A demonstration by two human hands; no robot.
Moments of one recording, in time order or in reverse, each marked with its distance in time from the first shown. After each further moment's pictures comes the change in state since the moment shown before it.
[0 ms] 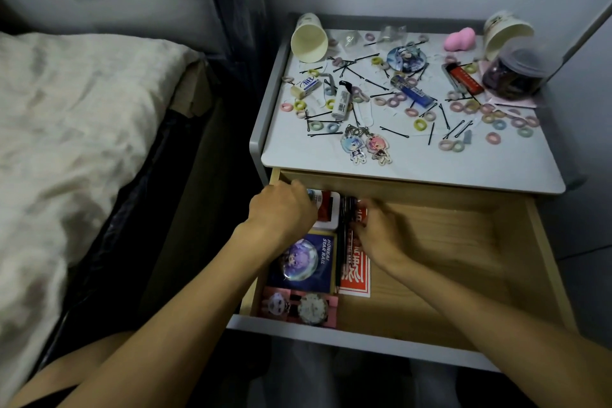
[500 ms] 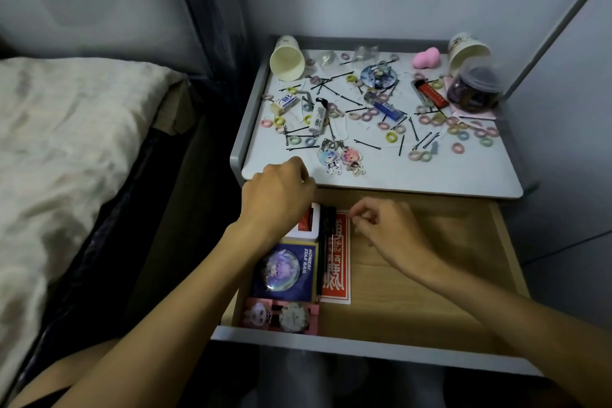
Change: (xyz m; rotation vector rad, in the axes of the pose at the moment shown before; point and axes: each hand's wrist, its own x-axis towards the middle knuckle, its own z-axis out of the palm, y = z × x) left_hand 0.001 0.022 -0.025 -0.220 0.262 0.085; right_hand -0.039 -0.029 -0.083 -0.081 -0.004 -0.216
